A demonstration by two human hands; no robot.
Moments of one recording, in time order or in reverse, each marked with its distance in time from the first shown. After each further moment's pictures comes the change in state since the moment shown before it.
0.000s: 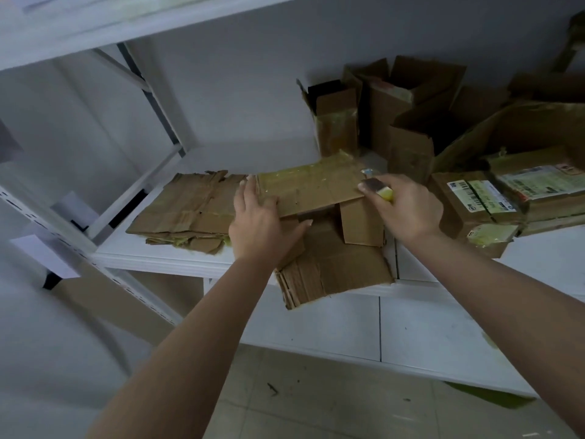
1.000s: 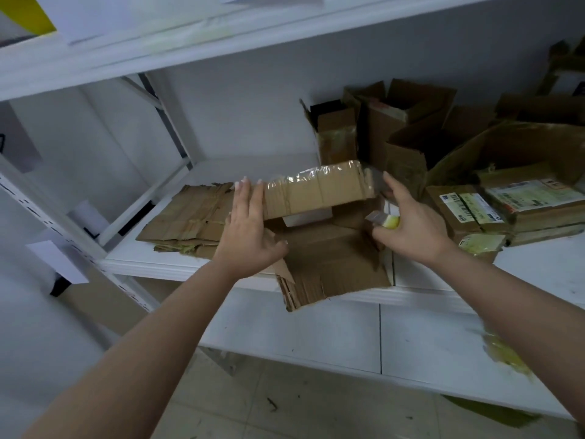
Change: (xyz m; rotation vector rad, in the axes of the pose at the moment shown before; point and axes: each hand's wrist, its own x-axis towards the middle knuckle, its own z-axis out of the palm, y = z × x) left_hand -0.005 -0.040 -0.023 -0.302 -0.127 0.280; right_hand -0.020 0.007 -0.035 0.069 -0.259 -0.056
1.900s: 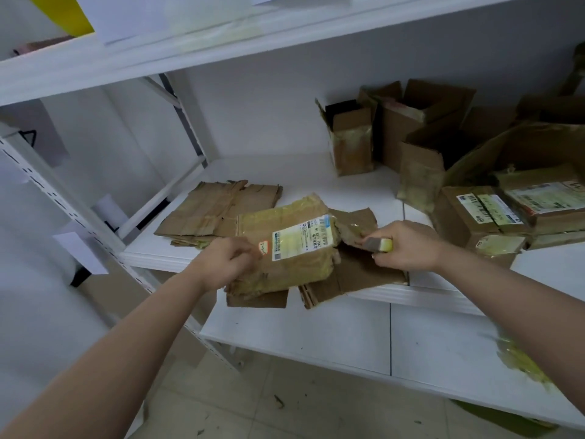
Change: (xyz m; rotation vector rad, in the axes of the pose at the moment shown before) left_hand -0.039 -0.058 -0.027 -0.174 -0.327 -0.137; right_hand 0.006 -0.004 0.020 -0.179 -0.408 -0.150
